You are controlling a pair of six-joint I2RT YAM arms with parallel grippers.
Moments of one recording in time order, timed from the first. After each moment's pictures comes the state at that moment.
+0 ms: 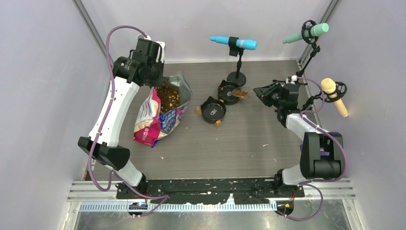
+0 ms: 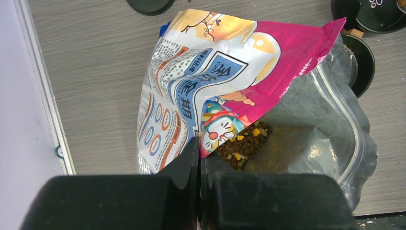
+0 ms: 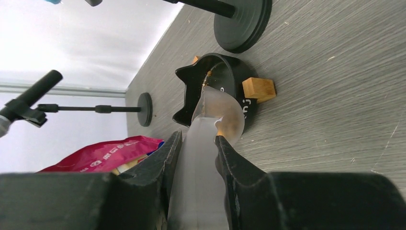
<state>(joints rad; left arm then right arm) -0.37 1.62 2.02 -1.25 -0.19 -0.13 -0.05 1.44 0.73 0.36 -0.35 0.96</state>
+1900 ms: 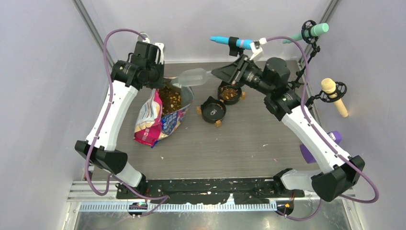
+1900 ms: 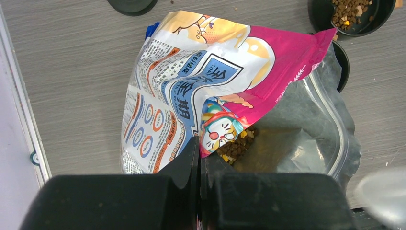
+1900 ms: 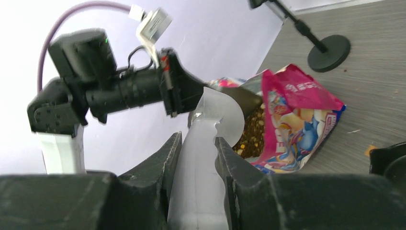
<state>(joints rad) -0.37 1.57 1.94 -1.19 -0.13 -0.17 0.45 1.25 1.28 0.01 -0.45 0.94</state>
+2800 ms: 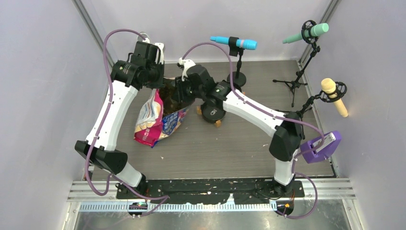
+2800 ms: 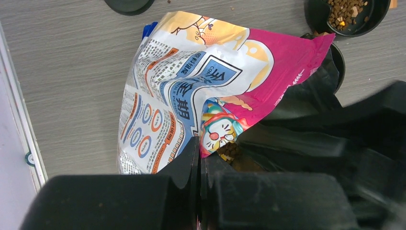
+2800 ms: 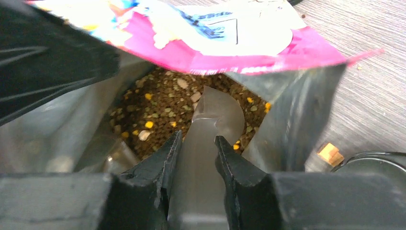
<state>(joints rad) -0.37 1.56 1.94 -1.19 -0.12 -0.18 0.86 1.83 1.75 -0.37 -0.07 0.41</state>
